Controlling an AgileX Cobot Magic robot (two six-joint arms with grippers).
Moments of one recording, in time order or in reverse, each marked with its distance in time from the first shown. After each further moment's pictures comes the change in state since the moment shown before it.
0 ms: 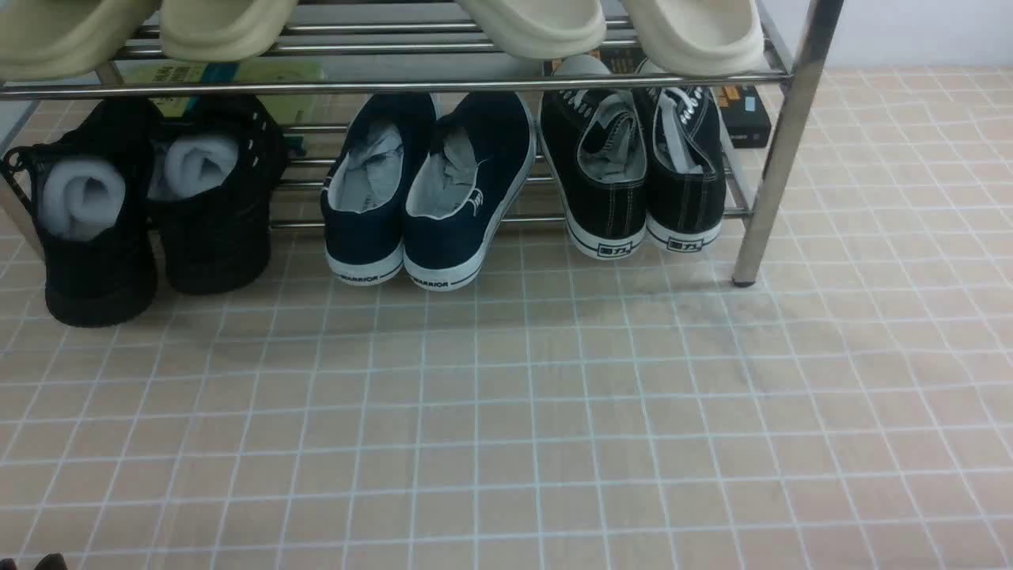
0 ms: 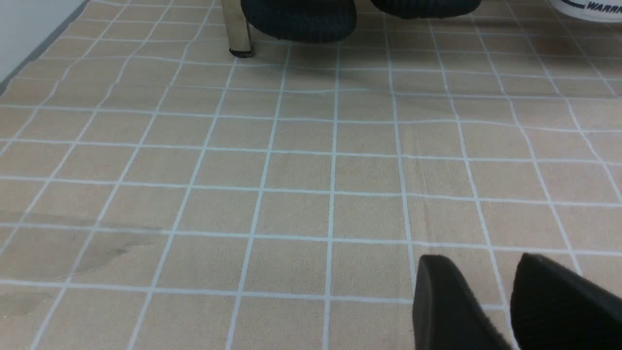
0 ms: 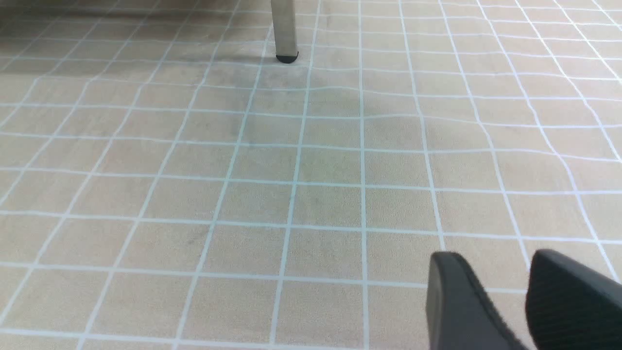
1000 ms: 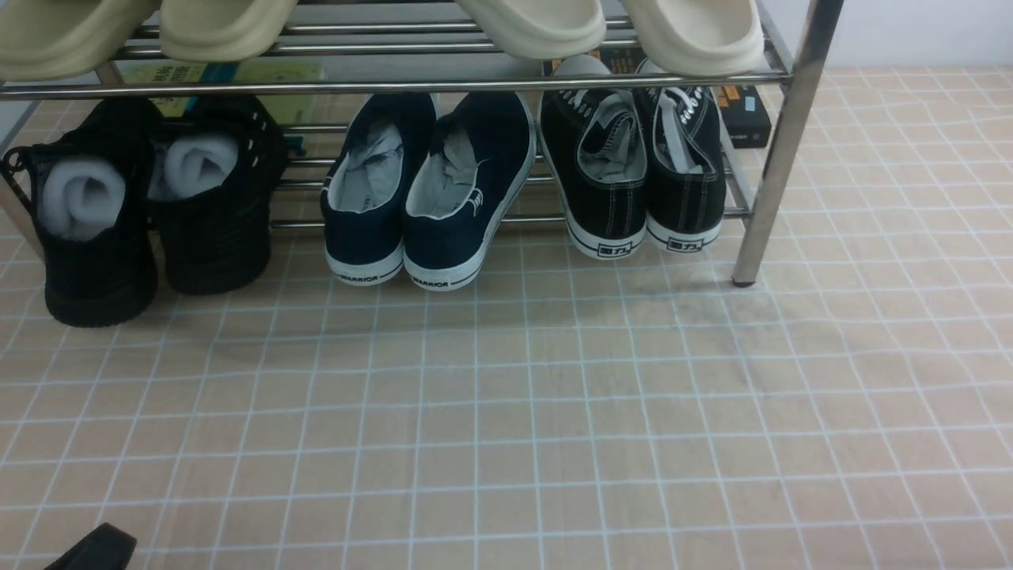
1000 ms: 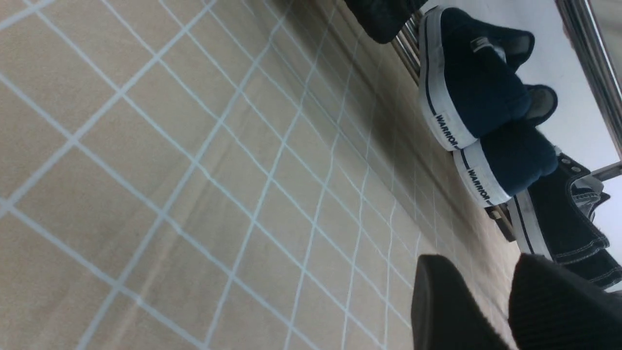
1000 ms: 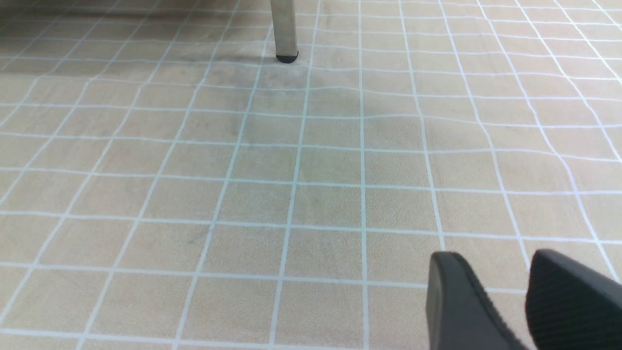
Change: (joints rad) right arm 0.000 0.000 0.000 0.000 0.000 0.000; left arm 0.000 0.000 0.007 -0.552 -0.071 -0.423
